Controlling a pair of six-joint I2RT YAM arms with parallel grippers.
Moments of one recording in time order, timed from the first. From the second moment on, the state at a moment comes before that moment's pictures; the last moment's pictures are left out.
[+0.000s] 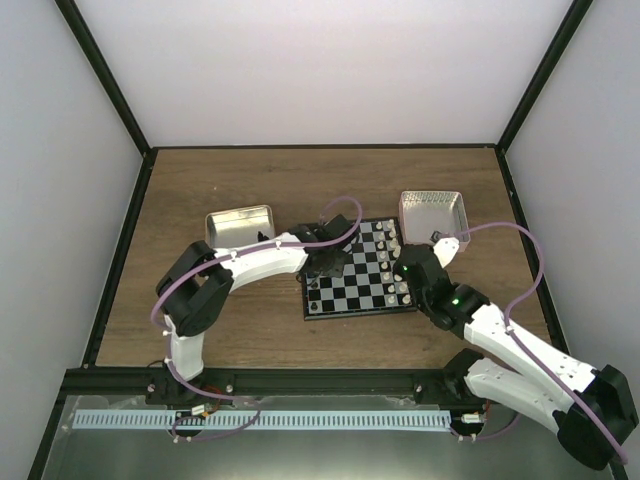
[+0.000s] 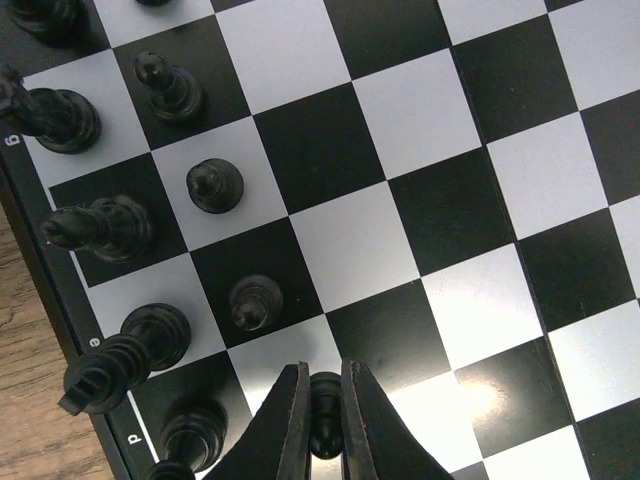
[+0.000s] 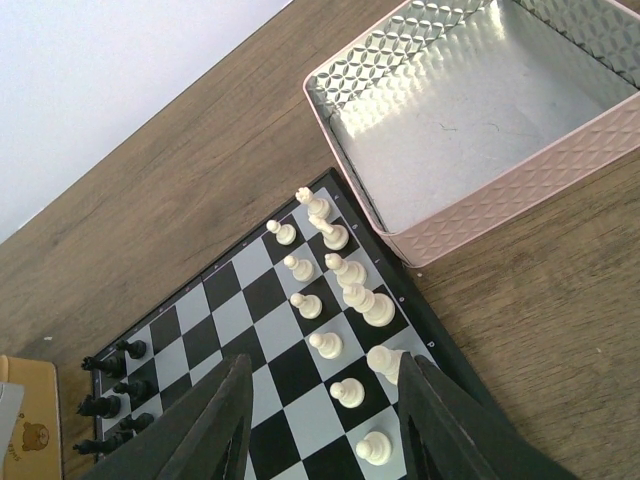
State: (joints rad) left arm -0.89 1.91 1.35 -0.62 -0.18 -0.62; right arm 0.68 0.88 0.56 -0.34 0.58 1.00
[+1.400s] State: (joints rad) left arm -0.86 1.76 1.38 -0.66 -0.29 -0.59; right arm 0.68 0.91 0.56 -0.31 0.56 0.99
